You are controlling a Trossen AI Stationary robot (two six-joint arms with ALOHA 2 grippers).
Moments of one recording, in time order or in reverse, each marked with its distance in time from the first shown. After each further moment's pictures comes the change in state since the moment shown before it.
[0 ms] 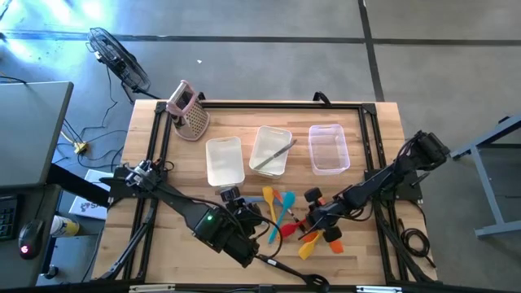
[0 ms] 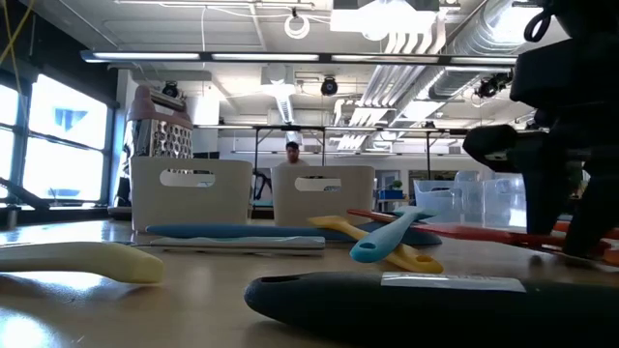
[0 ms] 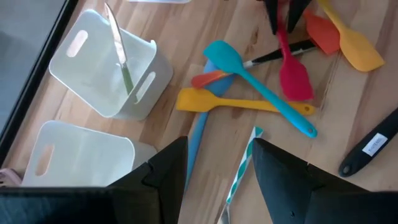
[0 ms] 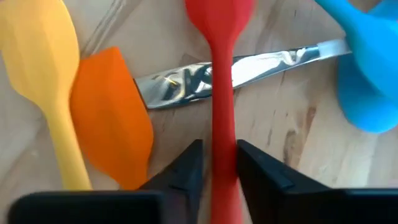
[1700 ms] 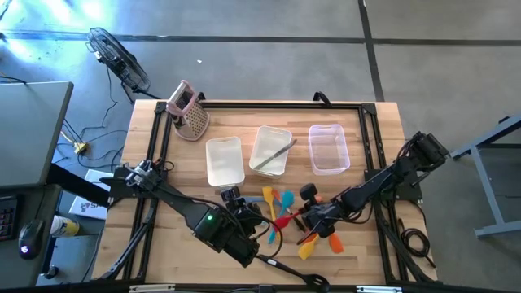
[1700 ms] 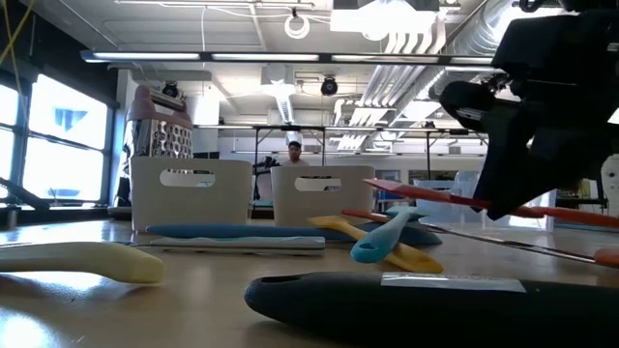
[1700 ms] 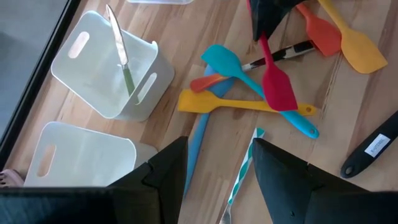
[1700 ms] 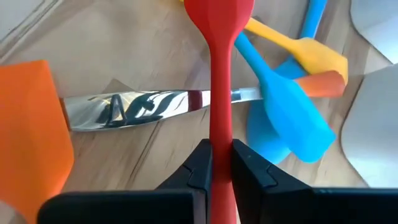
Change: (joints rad) left arm 0.000 0.001 0.000 0.000 -0.004 0.004; right arm 0.026 0.001 0.080 -0.031 0.250 -0.205
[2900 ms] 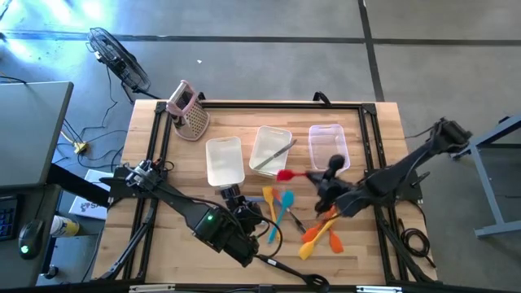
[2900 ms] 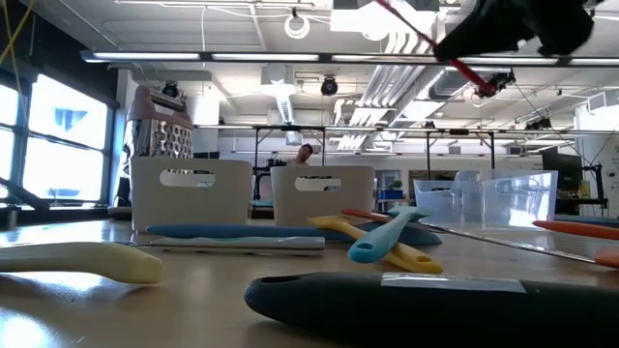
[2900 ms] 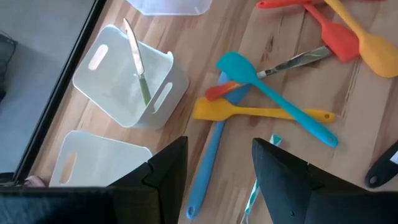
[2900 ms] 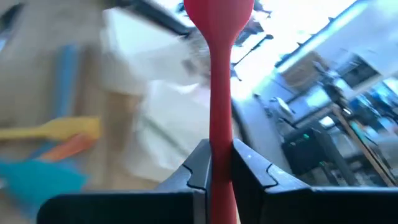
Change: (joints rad) left arm 0.000 0.000 0.000 -0.028 -0.061 0.023; right arm 0.022 -0.447 0.004 -0.072 0.651 0.060
